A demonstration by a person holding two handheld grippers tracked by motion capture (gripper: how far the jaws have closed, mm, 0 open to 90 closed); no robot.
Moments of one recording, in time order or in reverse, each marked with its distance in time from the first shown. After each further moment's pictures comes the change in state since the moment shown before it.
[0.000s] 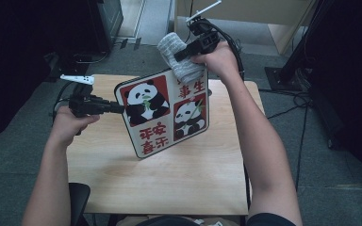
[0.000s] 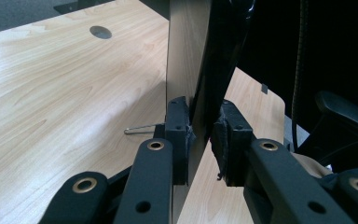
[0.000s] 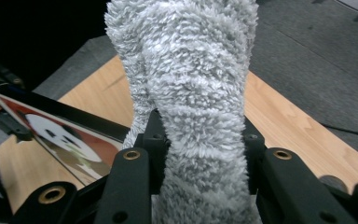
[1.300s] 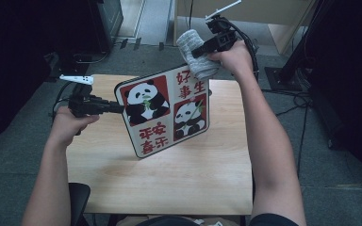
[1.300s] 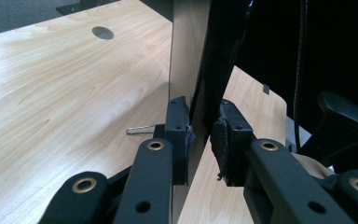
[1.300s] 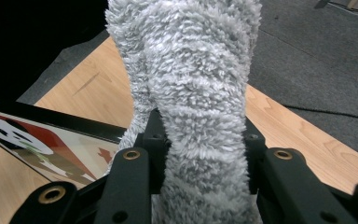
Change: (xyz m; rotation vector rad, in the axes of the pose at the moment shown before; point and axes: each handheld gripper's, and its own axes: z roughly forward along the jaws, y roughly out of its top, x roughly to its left) left arm 0.001 -0.001 -0.001 -0.004 0.005 0.000; right arm -0.038 -0.015 -0.023 -0.013 -0.087 0.089
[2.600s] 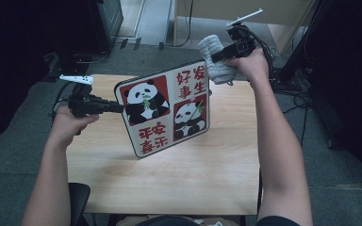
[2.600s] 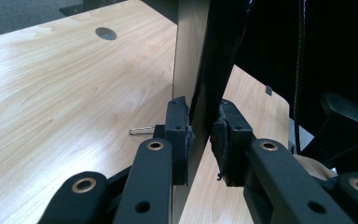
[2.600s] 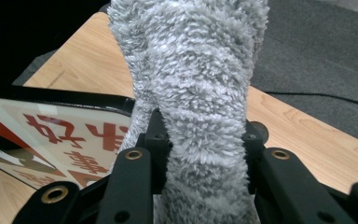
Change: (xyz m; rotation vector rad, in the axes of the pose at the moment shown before) left arm 0.002 -0.001 0.000 -0.005 0.010 -0.003; right arm -0.043 -0.035 -0.017 -0.016 -0.080 0.076
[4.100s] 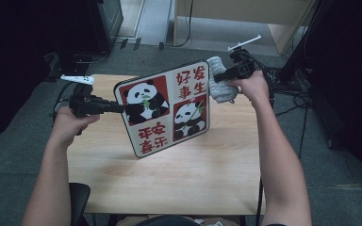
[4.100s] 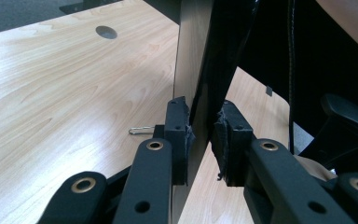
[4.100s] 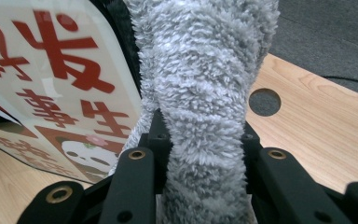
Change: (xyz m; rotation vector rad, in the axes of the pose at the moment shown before) left arm 0.001 -0.001 0.002 0.000 -0.003 -0.014; right arm -0.017 -0.056 0.028 0.041 0.030 0.001
